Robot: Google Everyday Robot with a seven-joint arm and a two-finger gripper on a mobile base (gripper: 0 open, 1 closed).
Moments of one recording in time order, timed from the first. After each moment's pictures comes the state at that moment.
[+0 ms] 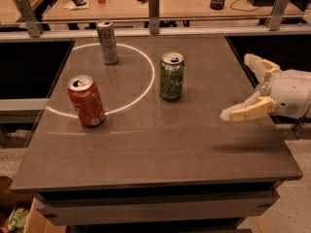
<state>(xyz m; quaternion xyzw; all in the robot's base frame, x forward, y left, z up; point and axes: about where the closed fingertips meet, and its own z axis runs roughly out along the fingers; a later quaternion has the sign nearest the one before) 0.510 -0.190 0.918 -0.42 0.64 0.26 0.59</state>
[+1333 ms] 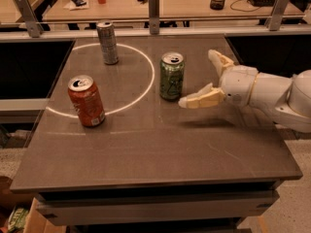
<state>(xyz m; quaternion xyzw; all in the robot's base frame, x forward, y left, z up) 0.578 -0.116 0.892 -0.41 0.62 0.26 0.61</state>
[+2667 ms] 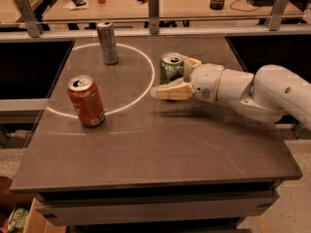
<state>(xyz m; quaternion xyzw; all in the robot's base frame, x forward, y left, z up) 0.601 -0.043 0.879 -0.39 0.64 0.32 0.58</state>
